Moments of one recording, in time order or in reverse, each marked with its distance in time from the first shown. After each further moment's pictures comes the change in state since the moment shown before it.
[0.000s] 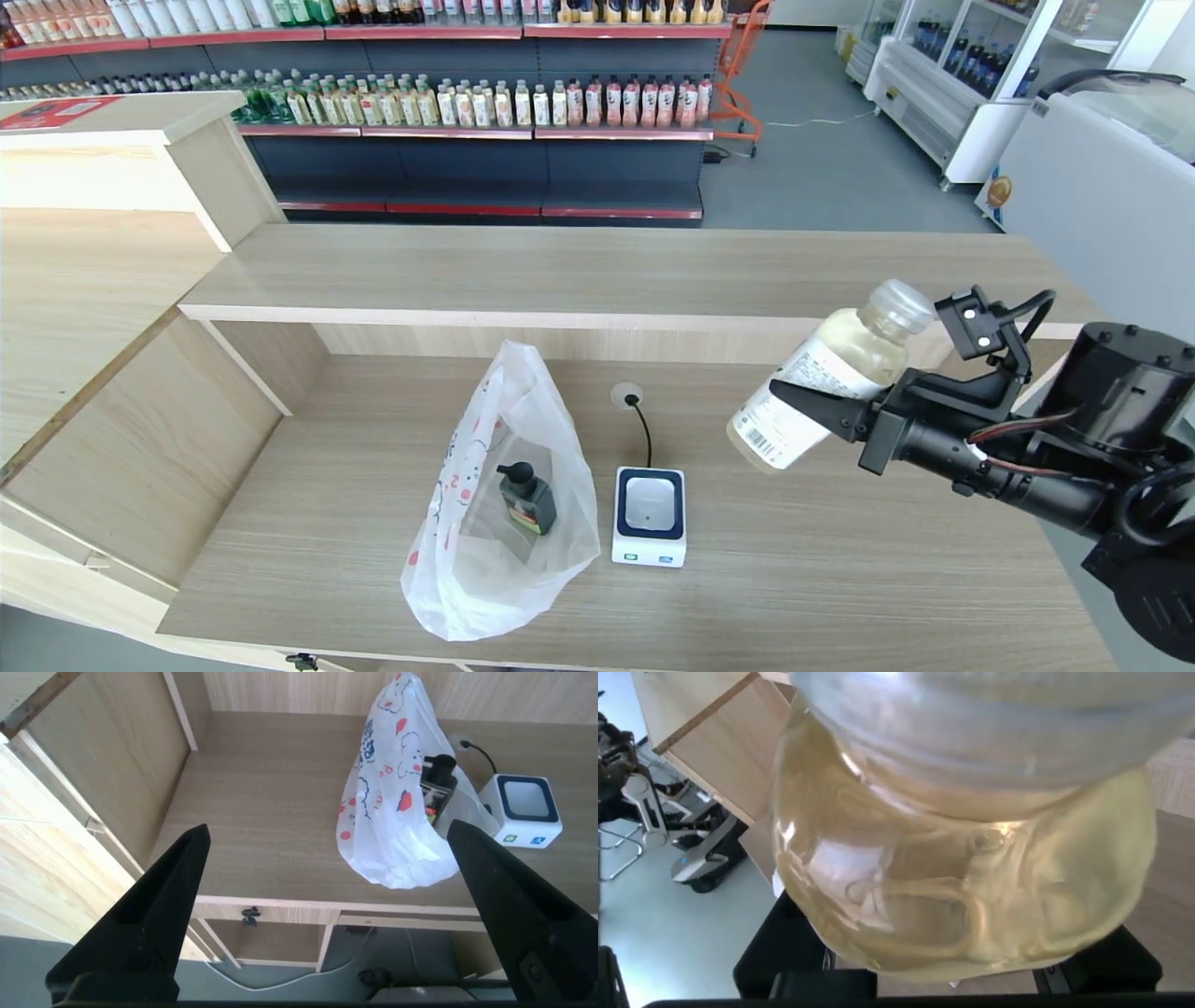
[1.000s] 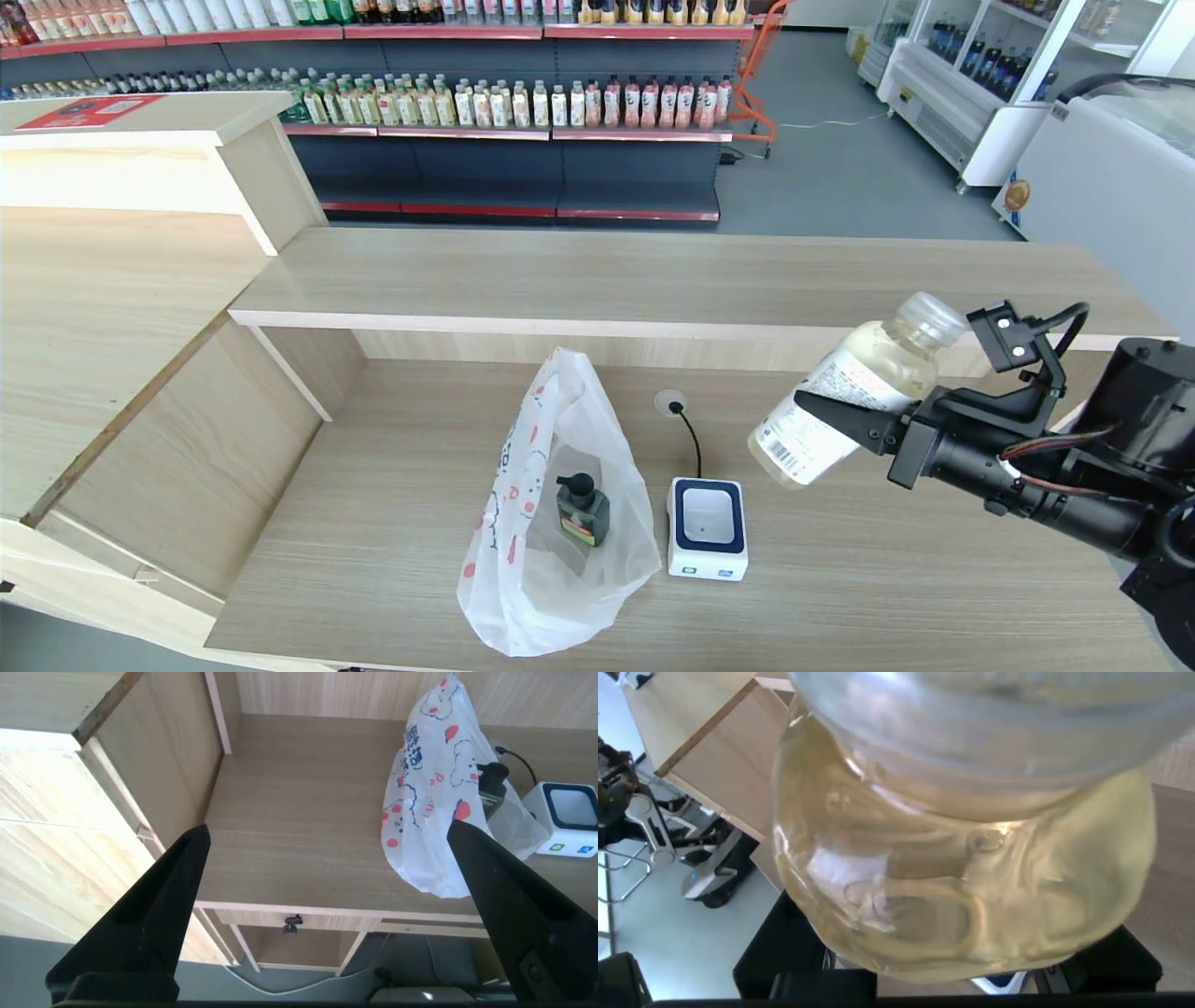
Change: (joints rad) left arm 0.000 0.000 0.000 0.000 0.000 0.000; right arm -0.050 -0.036 0.059 0.009 -0.014 0.051
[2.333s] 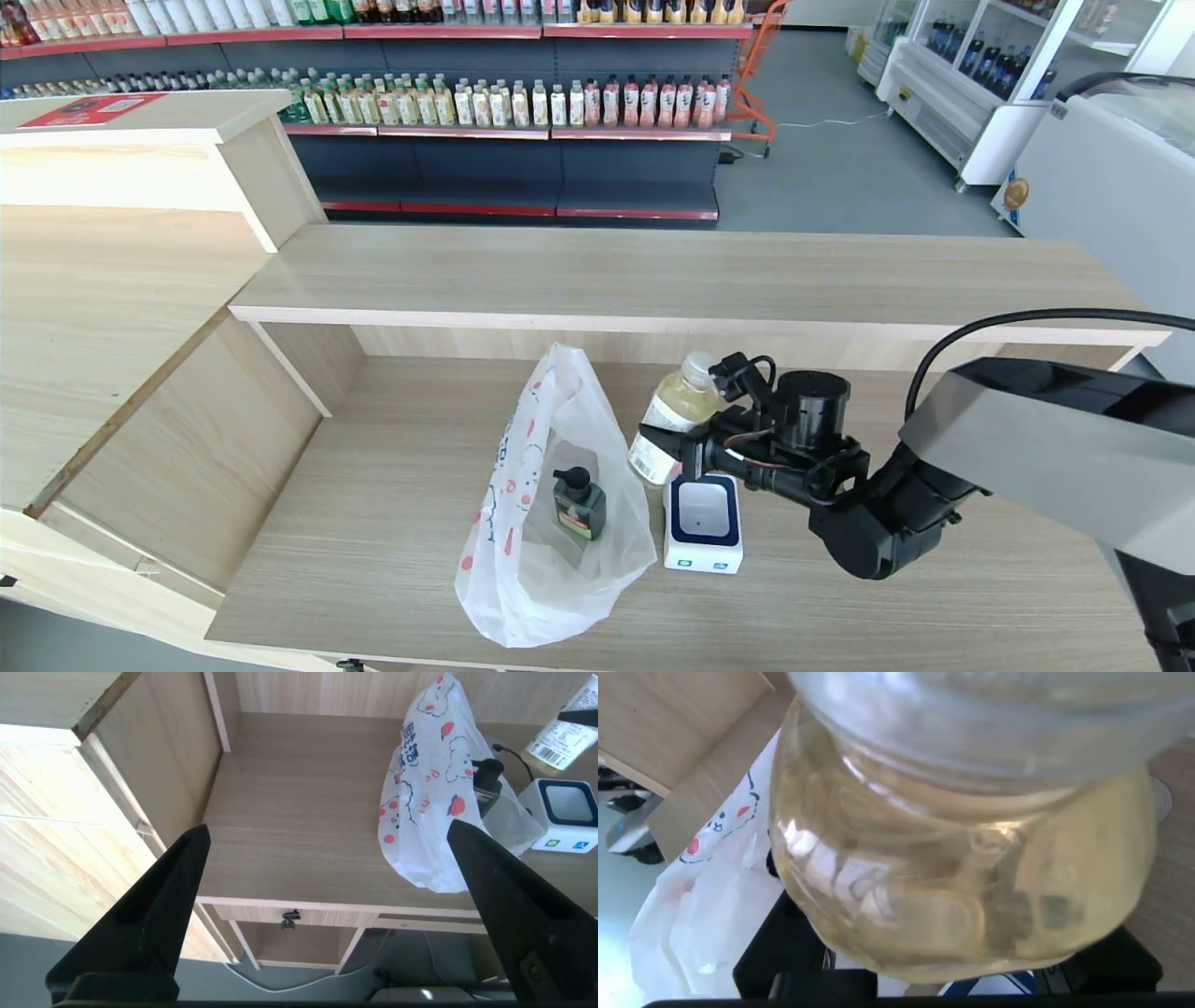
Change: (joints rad) left arm 0.000 0.000 0.000 0.000 0.000 -0.001; right arm 0.209 0.654 -0.553 0.034 -0.167 -0.164
